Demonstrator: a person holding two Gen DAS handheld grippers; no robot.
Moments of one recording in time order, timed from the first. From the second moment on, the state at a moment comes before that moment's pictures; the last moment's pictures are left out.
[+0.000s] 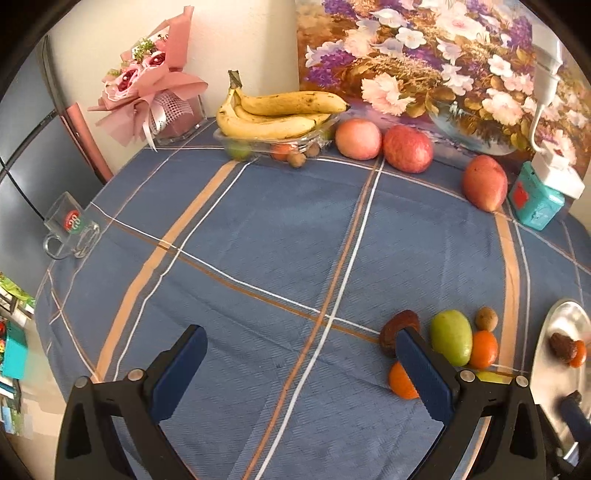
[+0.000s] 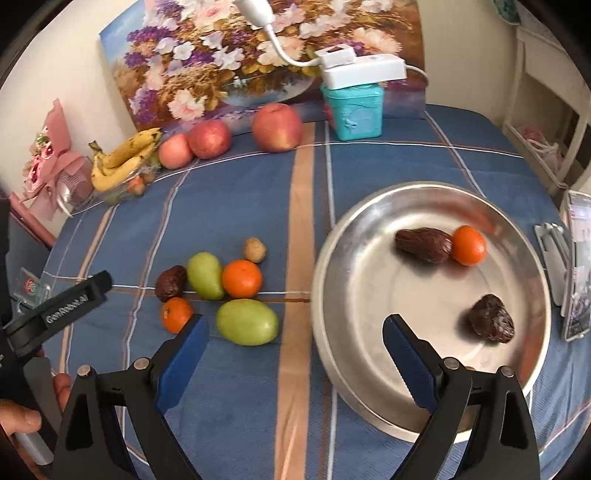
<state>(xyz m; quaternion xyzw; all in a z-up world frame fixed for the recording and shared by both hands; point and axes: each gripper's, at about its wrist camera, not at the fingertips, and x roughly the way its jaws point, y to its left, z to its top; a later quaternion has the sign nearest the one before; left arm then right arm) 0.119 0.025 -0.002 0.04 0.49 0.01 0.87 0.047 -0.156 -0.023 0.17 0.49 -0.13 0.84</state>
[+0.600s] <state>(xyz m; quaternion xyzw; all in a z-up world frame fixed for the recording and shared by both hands) 0.130 0.015 -0.003 0.03 0.50 -0.04 0.87 0.075 -0.132 -0.033 0.17 0.52 -0.10 0.83</state>
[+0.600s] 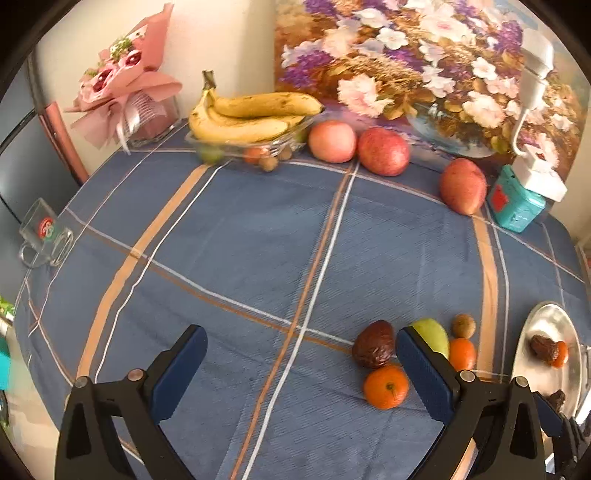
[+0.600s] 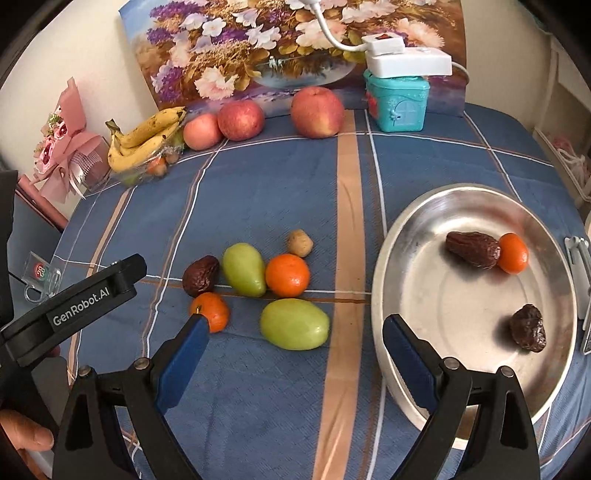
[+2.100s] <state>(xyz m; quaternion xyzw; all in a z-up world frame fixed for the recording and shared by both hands) 0.130 -0.015 -0.070 -0.09 0.64 -0.16 0.75 0.099 -0.126 -0.079 0.16 0.58 -0.11 0.79</state>
